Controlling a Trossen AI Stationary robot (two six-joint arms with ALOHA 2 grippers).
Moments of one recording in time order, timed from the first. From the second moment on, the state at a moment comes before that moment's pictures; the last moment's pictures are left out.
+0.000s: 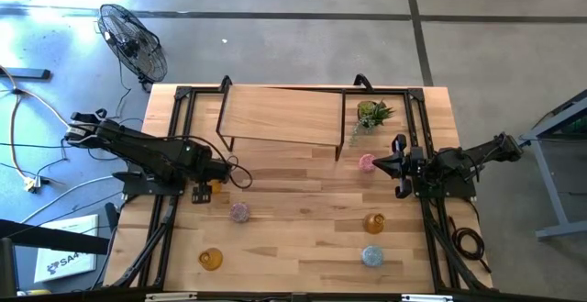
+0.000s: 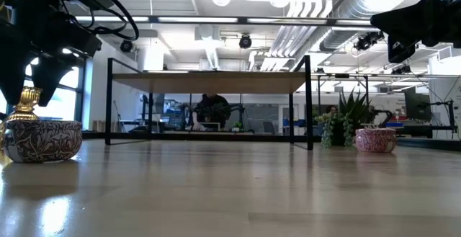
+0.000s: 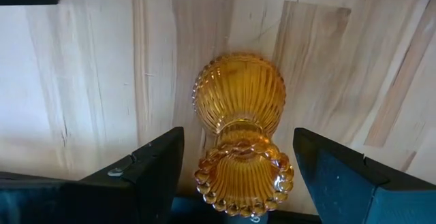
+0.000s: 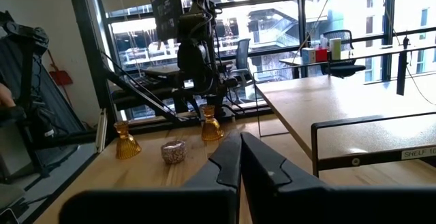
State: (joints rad) left arm -0.18 1.13 0.74 -1.15 -0.05 -0.30; right arm 0.31 0.01 0.01 0.14 0.40 0.10
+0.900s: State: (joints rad) left arm -0.18 1.13 0.69 -1.15 -0.09 -0.32; right arm 0.31 0.01 0.01 0.14 0.40 0.10
